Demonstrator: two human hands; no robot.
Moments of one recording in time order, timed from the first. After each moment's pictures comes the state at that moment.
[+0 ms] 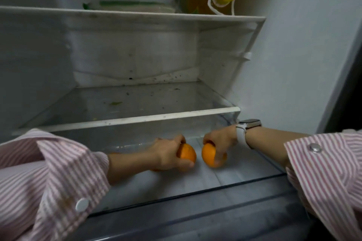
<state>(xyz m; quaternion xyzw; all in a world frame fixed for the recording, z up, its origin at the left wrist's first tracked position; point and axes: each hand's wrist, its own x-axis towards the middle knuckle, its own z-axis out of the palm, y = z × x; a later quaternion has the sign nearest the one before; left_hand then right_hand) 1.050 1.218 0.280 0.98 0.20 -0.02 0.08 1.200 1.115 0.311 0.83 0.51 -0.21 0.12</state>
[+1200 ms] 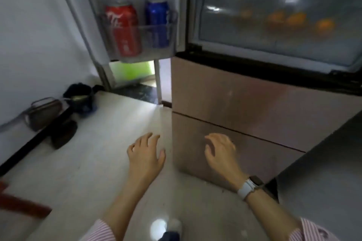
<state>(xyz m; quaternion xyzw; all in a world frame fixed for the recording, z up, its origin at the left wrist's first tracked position) 0.526 0.862 0.023 0.76 0.62 0.19 0.04 0.742 0.823 0.034 0.72 0.64 -0.08 -0.26</state>
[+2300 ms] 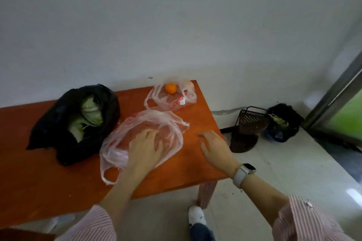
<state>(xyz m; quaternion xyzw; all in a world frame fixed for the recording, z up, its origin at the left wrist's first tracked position) -0.341 0.860 0.024 0.38 0.90 0.23 -0.03 -0.195 1.024 0.020 0.25 0.92 -0.28 -0.14</state>
